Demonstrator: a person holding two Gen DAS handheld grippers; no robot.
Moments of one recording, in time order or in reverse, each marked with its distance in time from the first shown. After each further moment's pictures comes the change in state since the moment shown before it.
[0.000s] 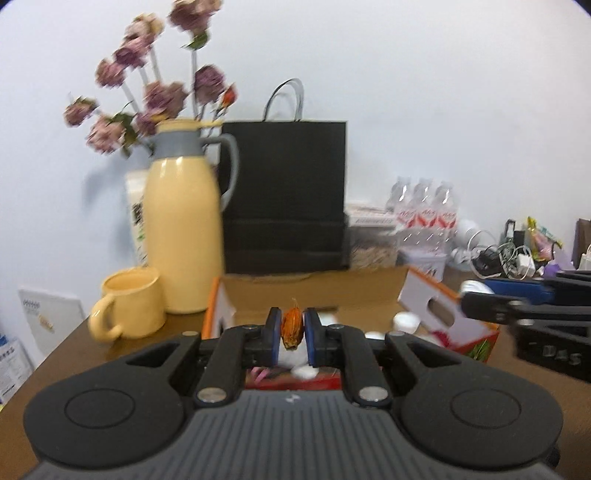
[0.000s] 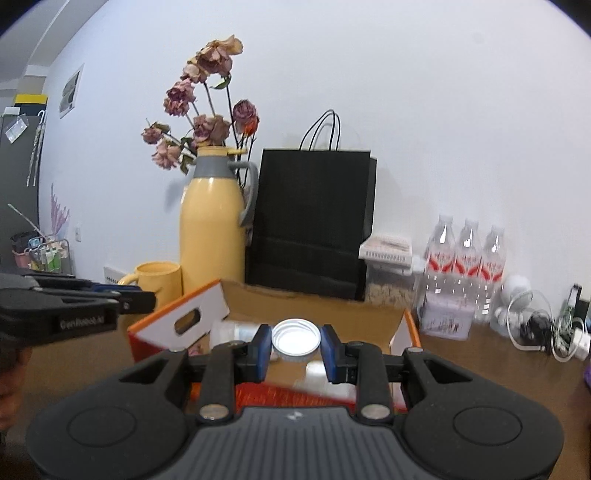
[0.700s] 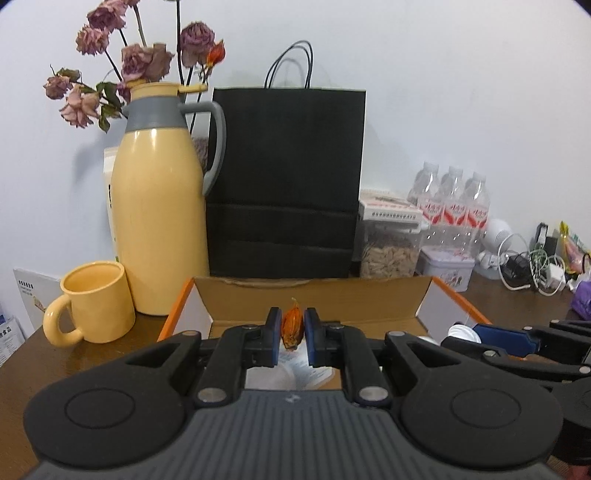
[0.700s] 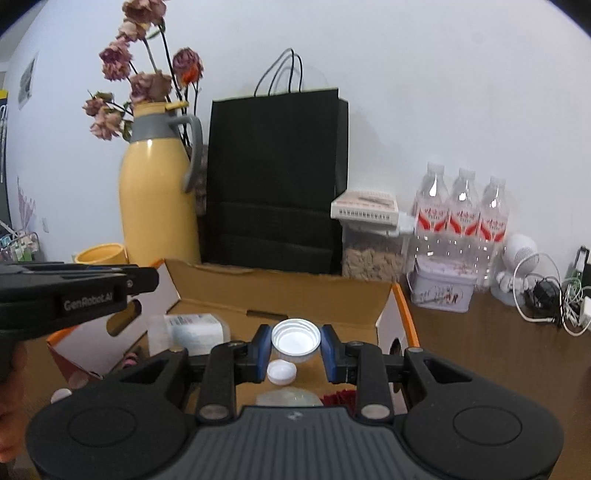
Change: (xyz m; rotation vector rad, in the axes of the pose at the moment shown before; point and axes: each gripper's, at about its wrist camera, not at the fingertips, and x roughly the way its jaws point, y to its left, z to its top) left arm 0.091 -0.016 0.015 -0.060 0.085 0.059; right arm 0.098 -0.036 -0.004 0.080 0.150 -0.056
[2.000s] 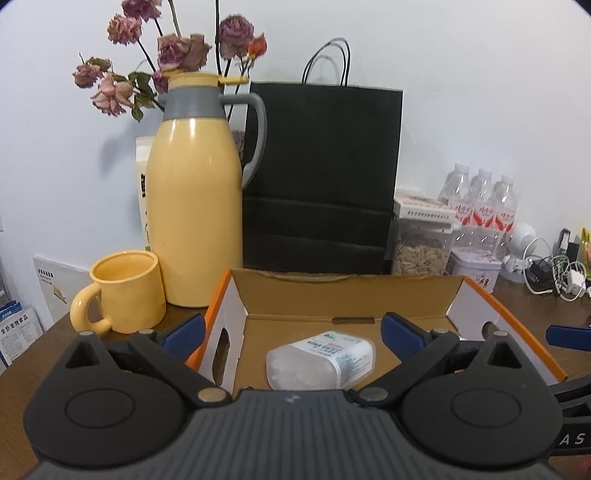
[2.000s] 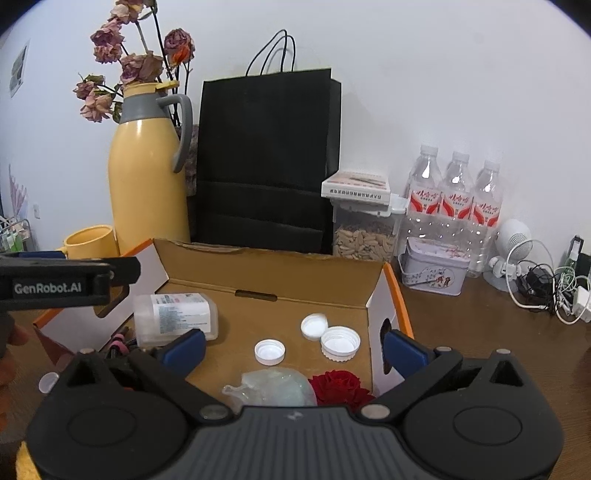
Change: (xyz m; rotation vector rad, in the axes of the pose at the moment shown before) left arm -0.007 0.023 0.000 -0.037 -0.007 0.065; right arm 0.000 0.001 -0.004 -0.009 0.046 -0.028
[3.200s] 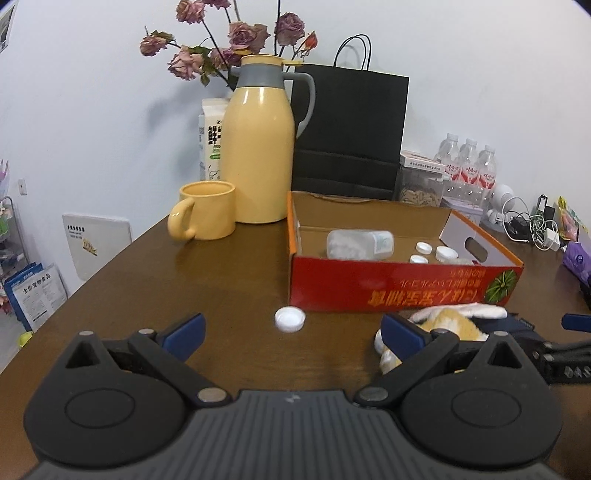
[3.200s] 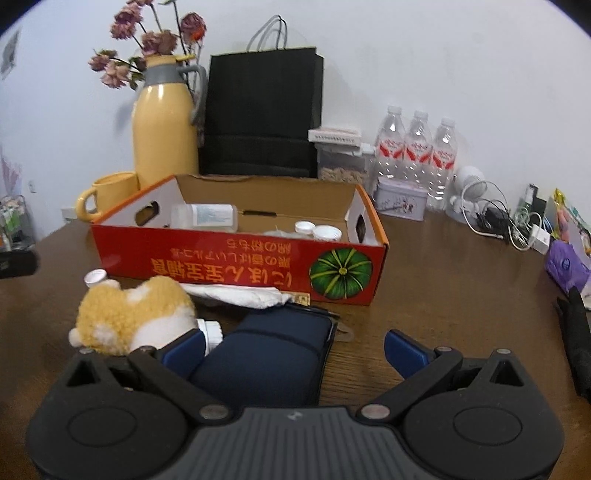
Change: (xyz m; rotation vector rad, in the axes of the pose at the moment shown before) left arm -0.144 0.076 -0.075 -0.018 0.112 -0.008; right arm -0.107 0.023 -0.084 0.034 0.110 -0.074
